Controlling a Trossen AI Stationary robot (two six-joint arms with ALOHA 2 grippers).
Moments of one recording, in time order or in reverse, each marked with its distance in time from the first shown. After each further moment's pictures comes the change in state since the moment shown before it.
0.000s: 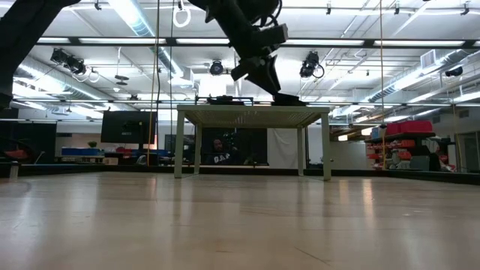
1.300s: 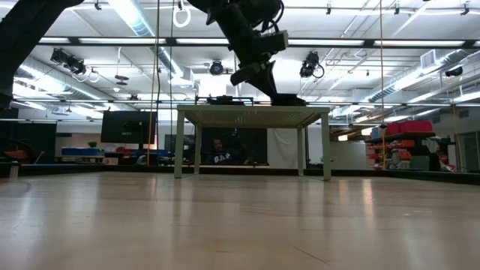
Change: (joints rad) left arm 0.001 0.017 0.000 -0.011 -0.058 -0.001; right arm 0.000 0.000 0.000 0.000 0.000 0.000
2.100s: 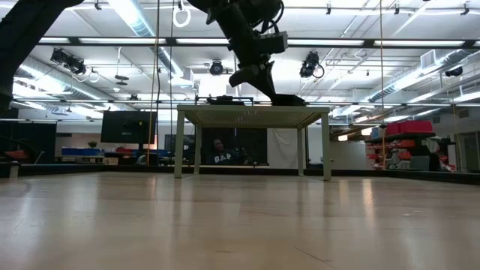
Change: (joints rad) left arm -0.001 0.000 0.000 0.000 -0.043 0.029; right arm 0.000 0.000 0.000 0.000 0.000 0.000
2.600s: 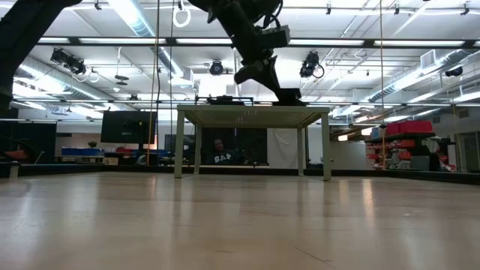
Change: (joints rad) left arm -0.003 -0.005 0.000 0.054 -0.004 0.016; right arm 0.000 0.000 0.000 0.000 0.000 0.000
